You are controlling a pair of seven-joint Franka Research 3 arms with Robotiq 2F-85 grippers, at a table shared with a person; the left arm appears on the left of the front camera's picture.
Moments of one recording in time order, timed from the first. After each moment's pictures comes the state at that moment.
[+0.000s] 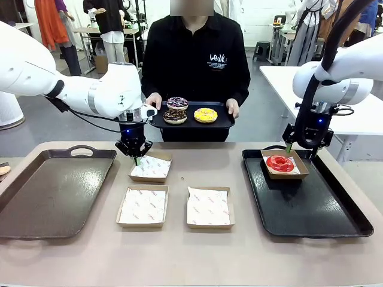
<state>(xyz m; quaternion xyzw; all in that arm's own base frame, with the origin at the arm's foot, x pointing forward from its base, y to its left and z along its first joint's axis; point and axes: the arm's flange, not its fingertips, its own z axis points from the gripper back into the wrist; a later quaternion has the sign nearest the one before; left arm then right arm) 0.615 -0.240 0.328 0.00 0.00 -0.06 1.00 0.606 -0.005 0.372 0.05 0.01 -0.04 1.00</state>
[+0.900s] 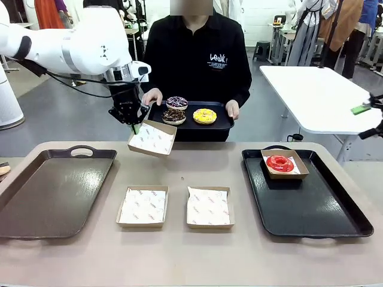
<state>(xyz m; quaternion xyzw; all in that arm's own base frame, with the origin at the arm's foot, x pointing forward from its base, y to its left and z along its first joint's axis) 0.578 -0.242 0.474 -0.05 -0.05 -0.08 0.99 0.455 -0.194 0.465 0.49 -0.07 -0.01 0.87</state>
